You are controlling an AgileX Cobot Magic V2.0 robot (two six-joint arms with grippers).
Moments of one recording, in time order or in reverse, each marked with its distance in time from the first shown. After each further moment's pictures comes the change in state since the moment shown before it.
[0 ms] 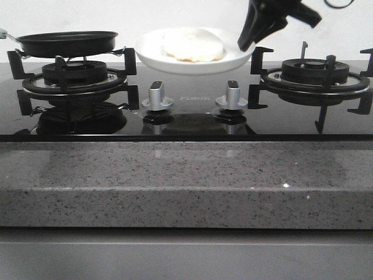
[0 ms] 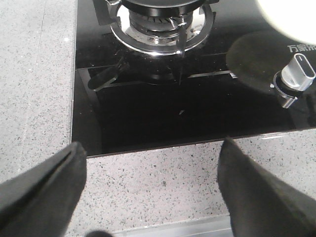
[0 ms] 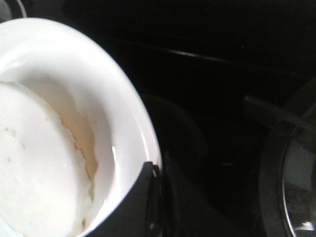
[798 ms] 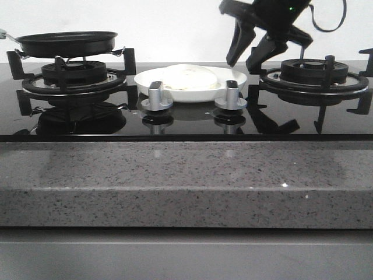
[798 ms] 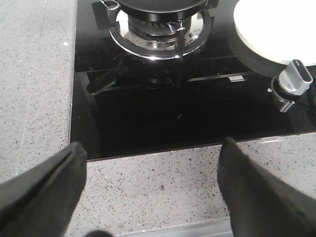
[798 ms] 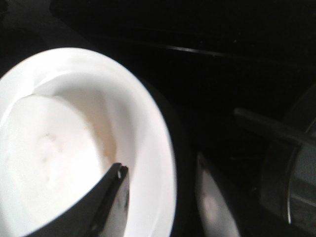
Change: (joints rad) left arm 0.000 0.000 0.002 0.000 -0.012 -0.004; right arm 0.000 0.034 -0.015 0.010 -0.028 0.007
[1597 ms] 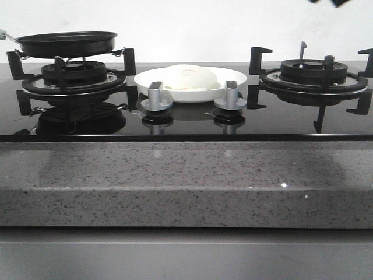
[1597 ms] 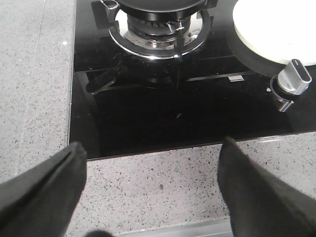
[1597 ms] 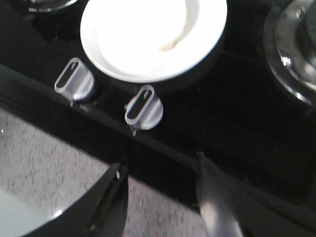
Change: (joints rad) left arm 0.000 0.000 0.000 -0.002 0.000 -0.001; right arm 0.069 -0.864 0.781 -0.085 -0.080 -0.092
